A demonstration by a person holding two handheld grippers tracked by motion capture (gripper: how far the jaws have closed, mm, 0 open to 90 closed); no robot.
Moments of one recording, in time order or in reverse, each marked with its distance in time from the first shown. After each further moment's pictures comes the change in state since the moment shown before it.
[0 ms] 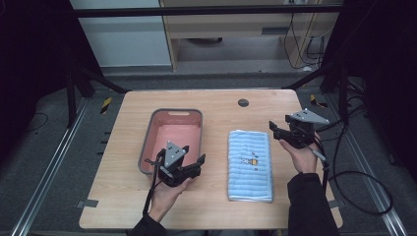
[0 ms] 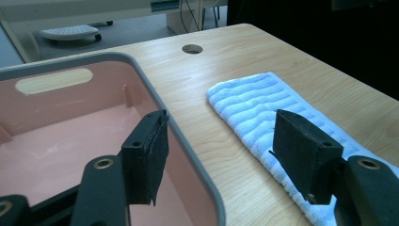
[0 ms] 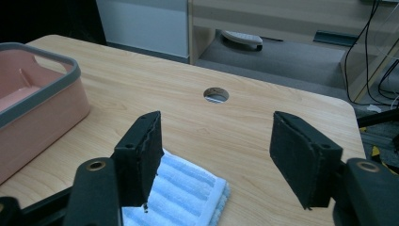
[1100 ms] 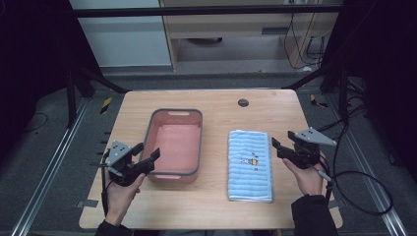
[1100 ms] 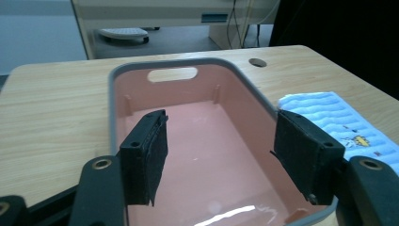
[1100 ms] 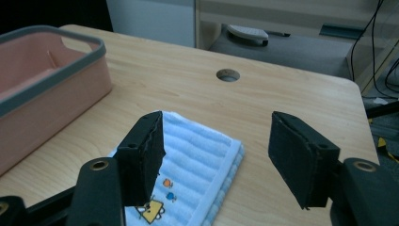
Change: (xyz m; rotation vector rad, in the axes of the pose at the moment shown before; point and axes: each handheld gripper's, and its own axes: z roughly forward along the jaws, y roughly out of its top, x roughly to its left) left arm 0.085 -0.006 -0.070 -0.053 0.135 -0.116; right arm 0.017 -0.030 -0.041 0.000 0.021 0.005
